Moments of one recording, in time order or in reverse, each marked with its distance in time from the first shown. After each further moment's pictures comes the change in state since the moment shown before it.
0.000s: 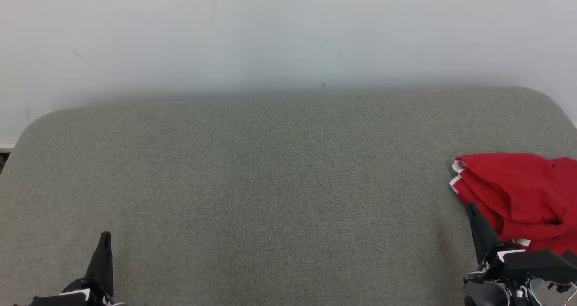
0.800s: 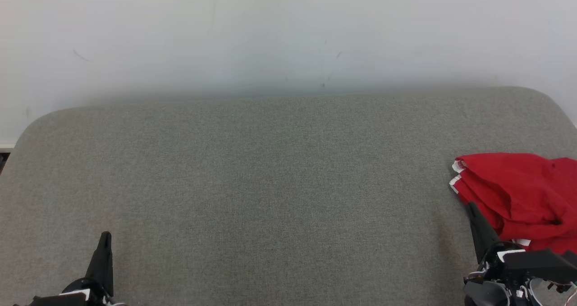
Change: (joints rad) left arm 0.000 0.000 0.000 0.000 0.000 0.000 0.000; right arm 0.000 0.000 0.000 0.000 0.000 0.000 0.000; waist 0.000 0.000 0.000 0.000
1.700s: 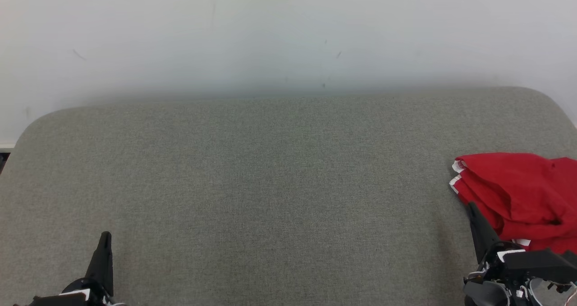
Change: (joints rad) left arm 0.000 0.000 0.000 0.000 0.000 0.000 0.000; right arm 0.000 0.000 0.000 0.000 0.000 0.000 0.000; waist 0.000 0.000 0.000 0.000
